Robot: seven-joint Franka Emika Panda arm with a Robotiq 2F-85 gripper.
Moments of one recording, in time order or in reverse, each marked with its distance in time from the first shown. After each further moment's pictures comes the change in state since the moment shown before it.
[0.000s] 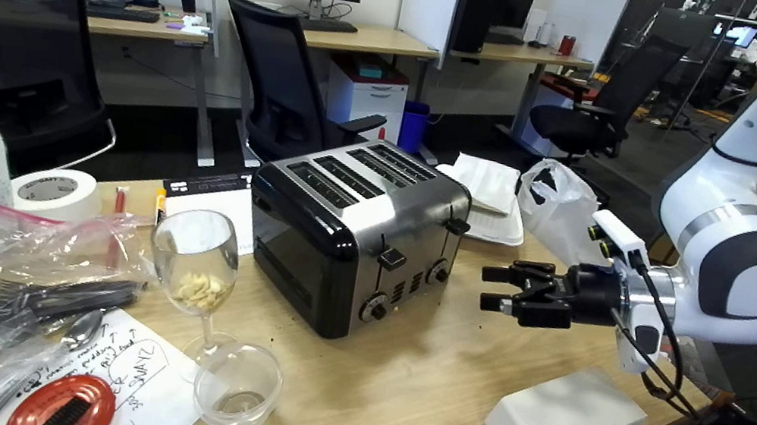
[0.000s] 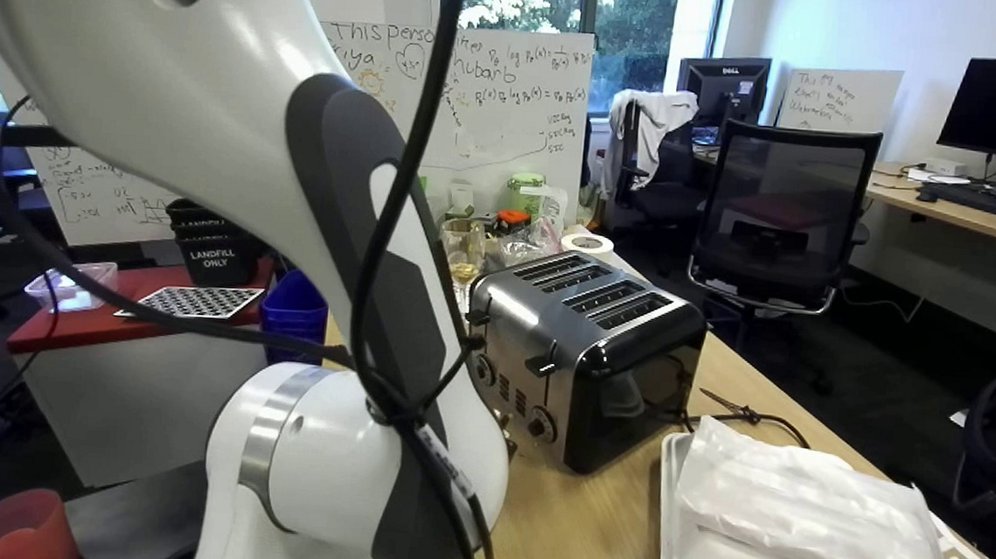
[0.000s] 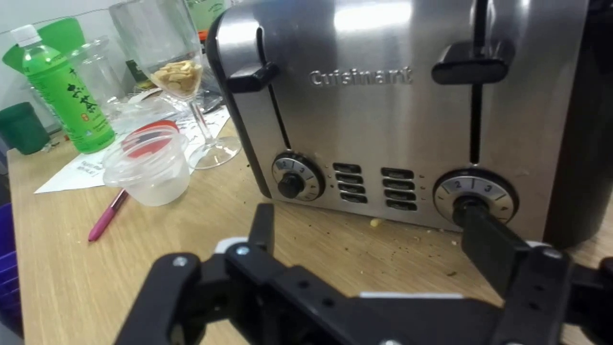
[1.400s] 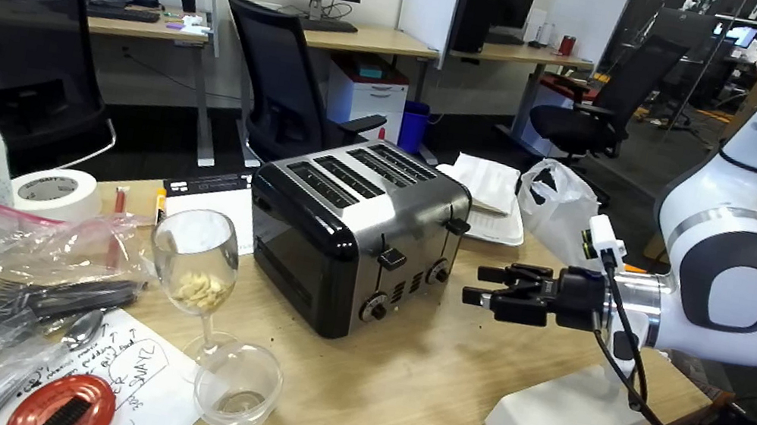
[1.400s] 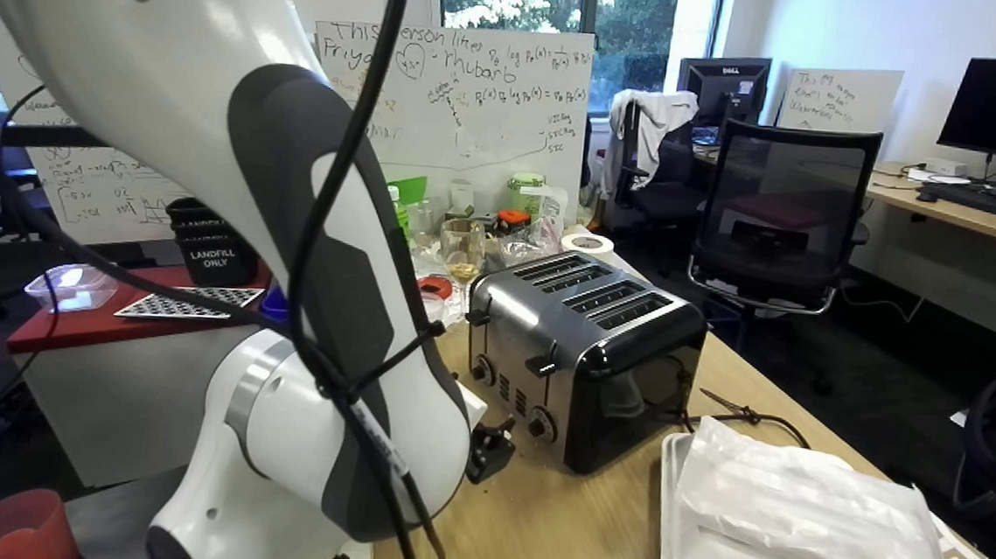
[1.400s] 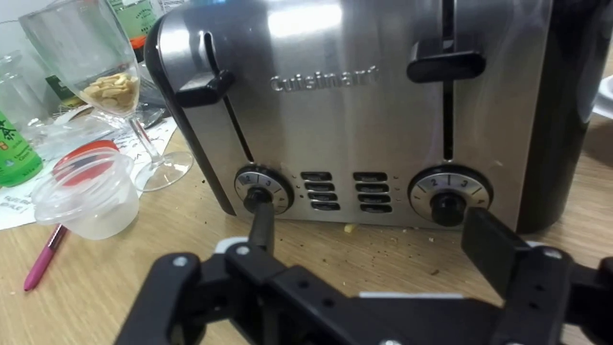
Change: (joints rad) arm 0.040 -0.021 0.082 -0.012 0.302 0.086 -0.030
